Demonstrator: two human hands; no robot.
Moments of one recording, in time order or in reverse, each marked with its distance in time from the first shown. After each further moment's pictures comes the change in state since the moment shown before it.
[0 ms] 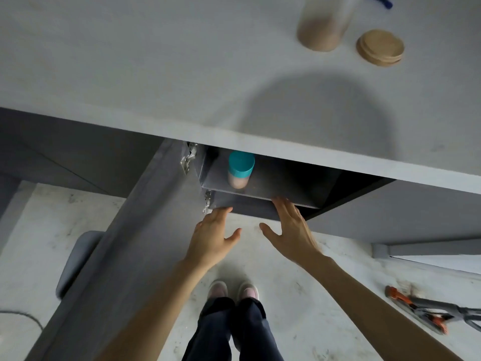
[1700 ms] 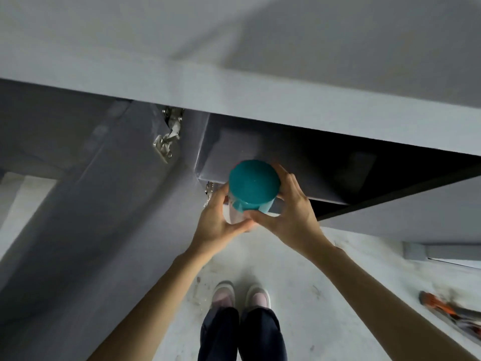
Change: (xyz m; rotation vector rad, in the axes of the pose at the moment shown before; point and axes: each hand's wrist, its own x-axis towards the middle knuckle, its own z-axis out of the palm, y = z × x) left_hand 0.070 -0.050 0.069 -0.545 0.045 -0.037; right_hand 0.064 0.013 0.046 0.382 0.078 -0.073
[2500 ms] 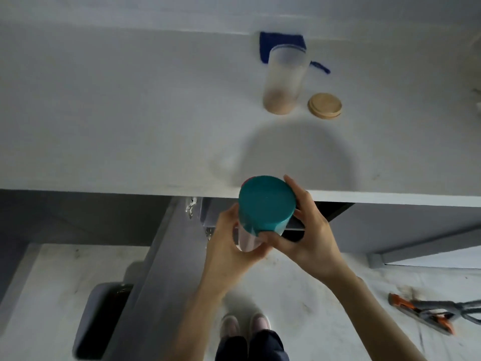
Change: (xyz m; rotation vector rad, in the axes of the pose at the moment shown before) left_hand -0.096 0.221 -0.076 -0.067 0.046 0.307; right_hand -0.086 -0.197 -0.144 0.166 0.200 -0.177
